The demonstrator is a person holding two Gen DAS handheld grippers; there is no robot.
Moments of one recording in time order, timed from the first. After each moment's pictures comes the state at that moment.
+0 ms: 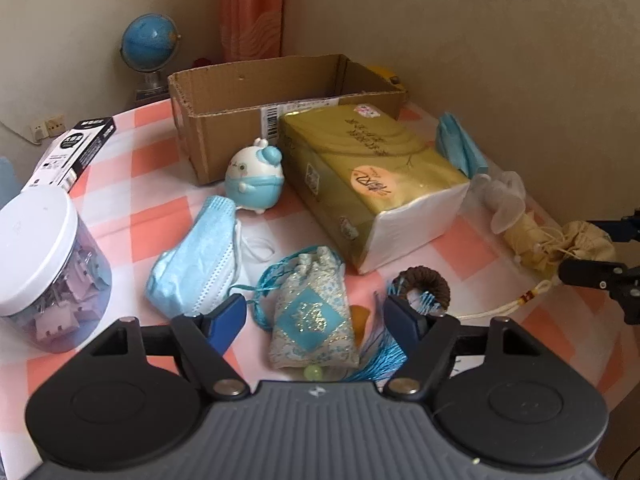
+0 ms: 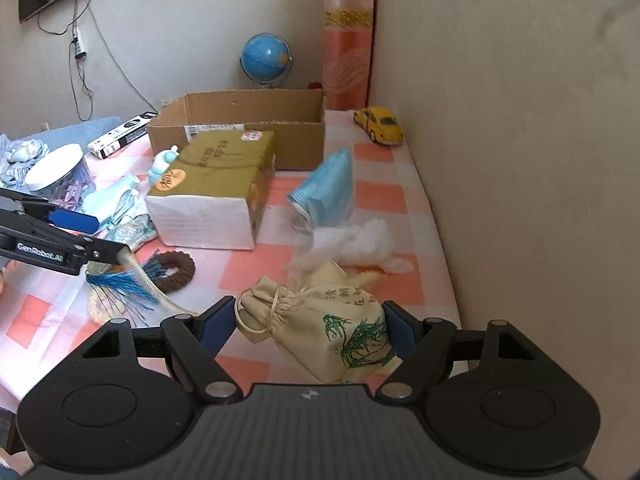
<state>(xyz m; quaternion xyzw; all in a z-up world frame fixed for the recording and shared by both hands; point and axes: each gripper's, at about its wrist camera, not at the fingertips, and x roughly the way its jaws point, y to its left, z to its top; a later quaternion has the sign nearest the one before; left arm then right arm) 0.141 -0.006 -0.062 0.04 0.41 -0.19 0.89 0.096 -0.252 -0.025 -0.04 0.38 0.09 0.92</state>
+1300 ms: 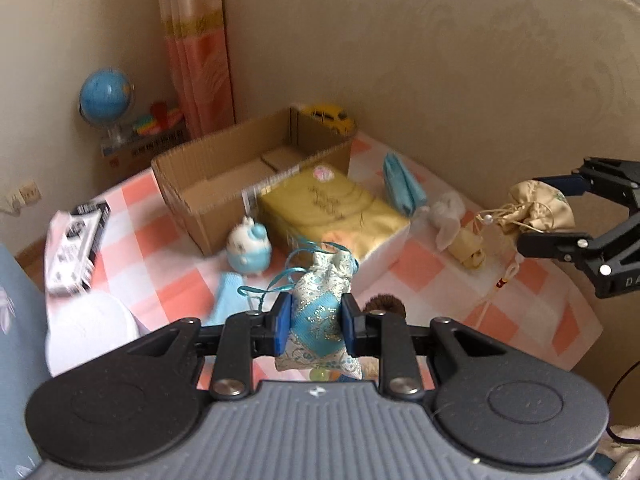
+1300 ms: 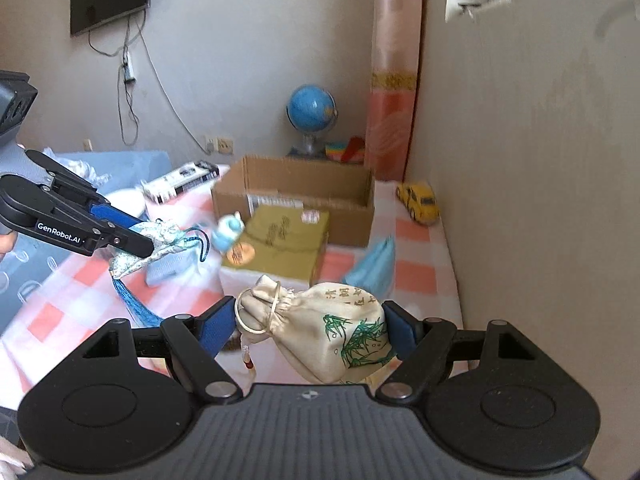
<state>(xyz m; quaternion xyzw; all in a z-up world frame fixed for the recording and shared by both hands) 0.130 0.010 0.032 0.11 0.38 -0.26 0.88 0.079 -0.227 0.043 -0.07 0.31 0.16 0.94</state>
